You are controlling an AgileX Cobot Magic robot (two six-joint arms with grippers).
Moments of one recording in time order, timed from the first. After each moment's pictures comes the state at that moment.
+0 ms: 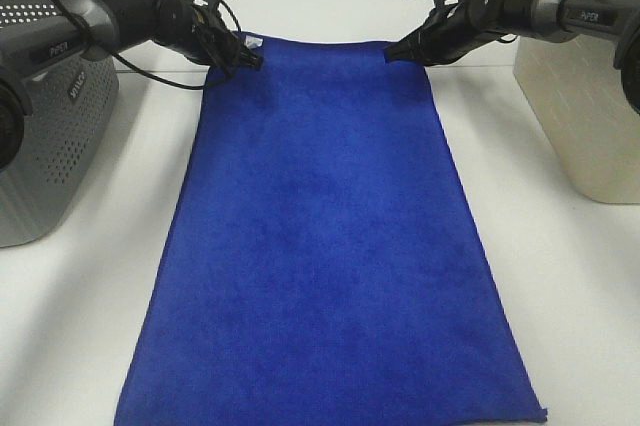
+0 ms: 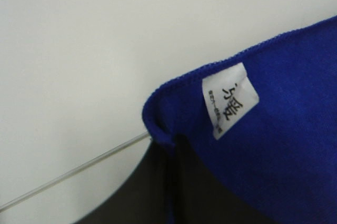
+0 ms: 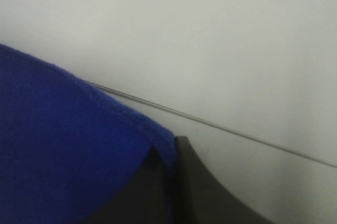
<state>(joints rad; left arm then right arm) -0.26 2.73 -2.41 0.06 0.39 0.12 0.16 2.61 -2.14 0.23 0.28 -0.33</state>
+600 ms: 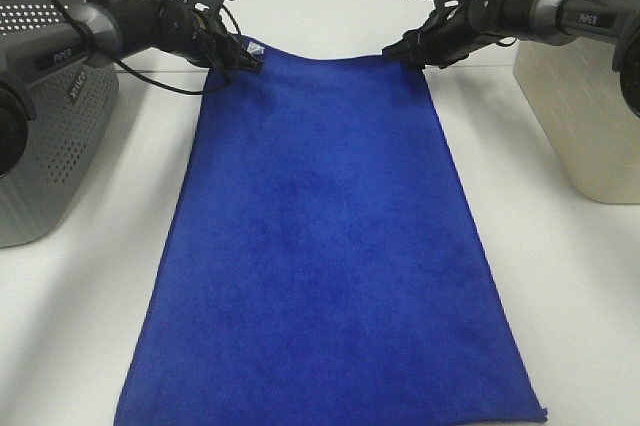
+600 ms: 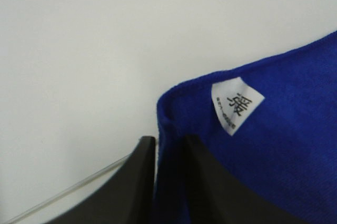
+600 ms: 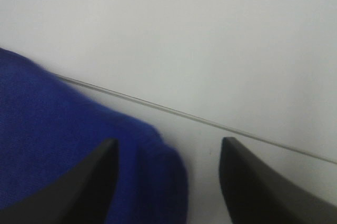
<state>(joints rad) -0.26 2.75 -2.41 0.09 0.34 0.12 0.16 2.62 -2.14 0.26 0.27 -0.33</state>
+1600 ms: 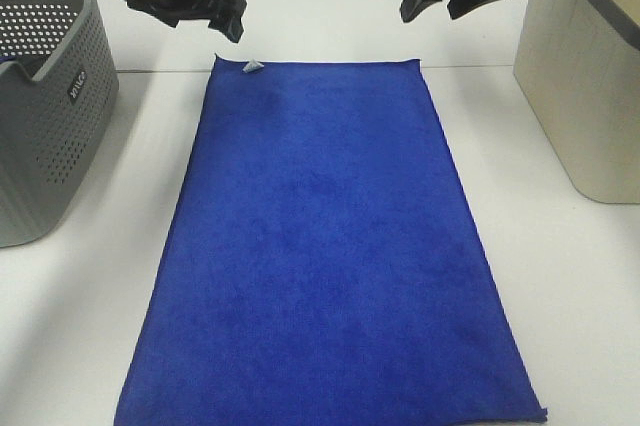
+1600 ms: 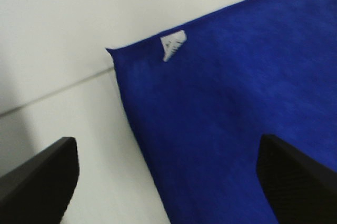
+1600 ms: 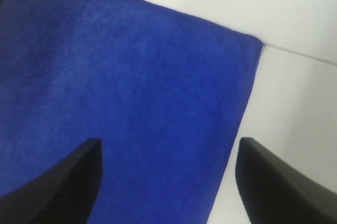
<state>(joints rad) -0.26 2.48 -2.41 -0.09 0.94 0.12 0.16 2.29 -2.15 0.32 0.94 -0.25</state>
